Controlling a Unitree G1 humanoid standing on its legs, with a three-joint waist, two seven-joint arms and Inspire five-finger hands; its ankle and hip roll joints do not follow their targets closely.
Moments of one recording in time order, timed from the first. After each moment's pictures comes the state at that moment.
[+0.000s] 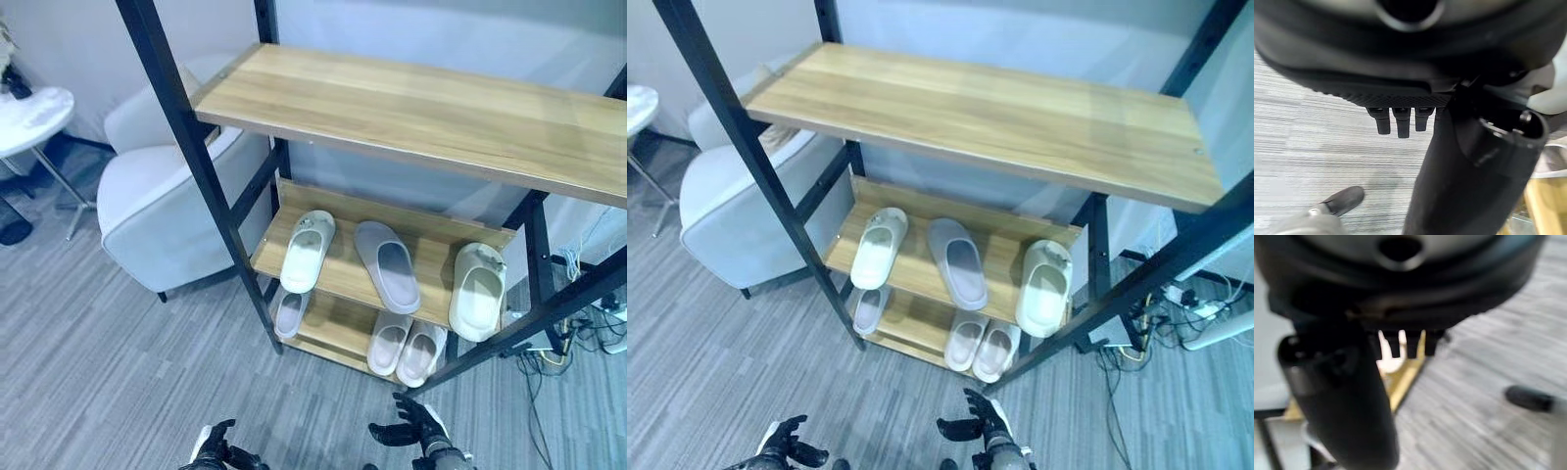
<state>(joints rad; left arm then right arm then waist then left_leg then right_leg) -0.06 0.19 -0.27 1.25 -0.04 -0.15 0.23 0.02 -0.27 0.39 0.86 0.17 -0.17 -0.14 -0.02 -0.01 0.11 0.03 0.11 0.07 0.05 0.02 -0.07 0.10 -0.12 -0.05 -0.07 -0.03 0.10</state>
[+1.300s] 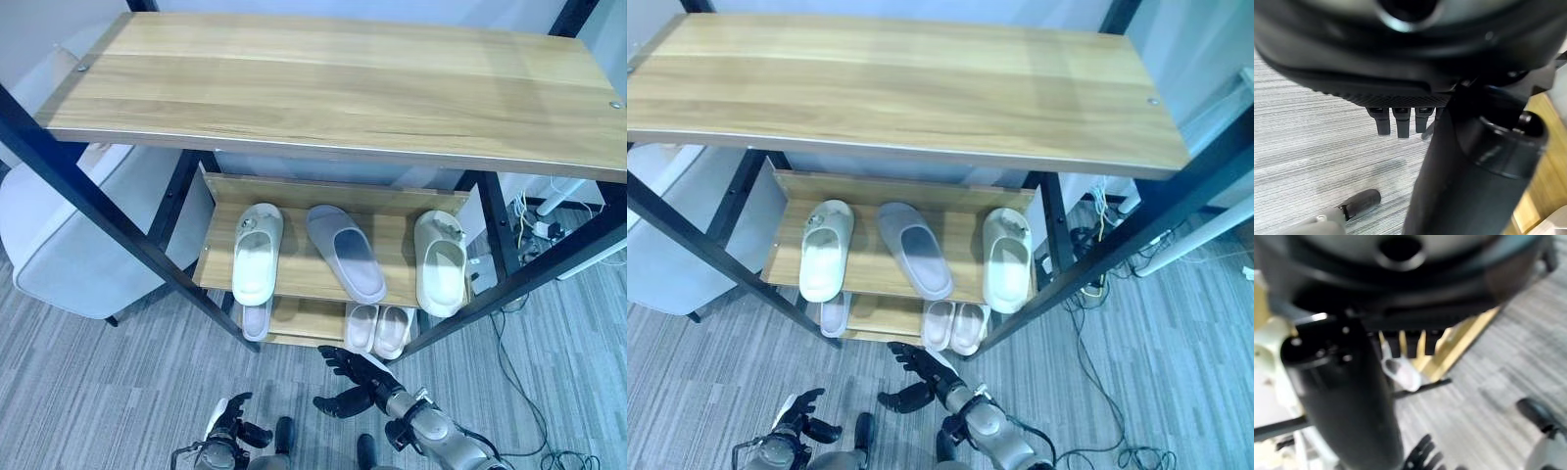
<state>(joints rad) -0.08 0.19 -0.31 1.20 0.01 -0.18 0.23 -0.04 -0.43 0.66 0.34 0.27 -0.17 0.11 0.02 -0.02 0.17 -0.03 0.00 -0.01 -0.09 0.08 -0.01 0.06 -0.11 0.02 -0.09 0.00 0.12</state>
